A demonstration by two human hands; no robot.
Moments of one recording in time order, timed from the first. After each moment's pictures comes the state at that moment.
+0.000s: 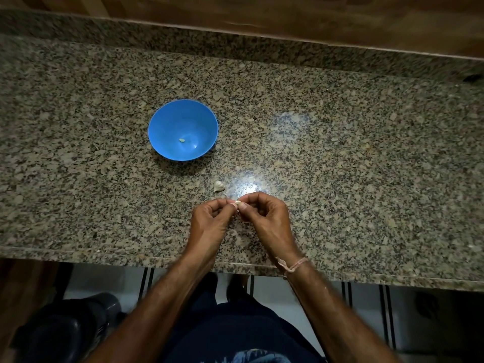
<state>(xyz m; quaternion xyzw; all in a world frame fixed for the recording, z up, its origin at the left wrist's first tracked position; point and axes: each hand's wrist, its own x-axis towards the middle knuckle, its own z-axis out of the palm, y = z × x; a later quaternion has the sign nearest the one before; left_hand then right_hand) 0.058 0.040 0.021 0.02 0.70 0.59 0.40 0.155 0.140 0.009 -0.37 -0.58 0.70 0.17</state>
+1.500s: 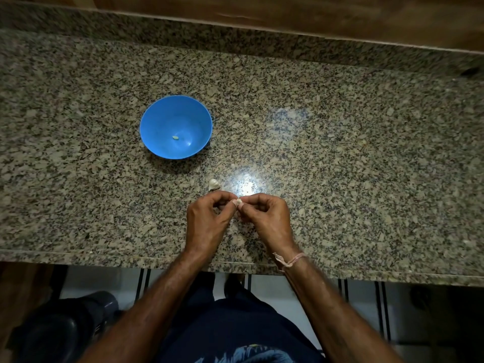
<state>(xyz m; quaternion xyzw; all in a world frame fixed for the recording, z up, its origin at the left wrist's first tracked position) 0.051 0.044 0.004 0.24 0.83 0.45 0.23 0.156 0.148 0.003 -0.45 -0.57 0.67 0.14</state>
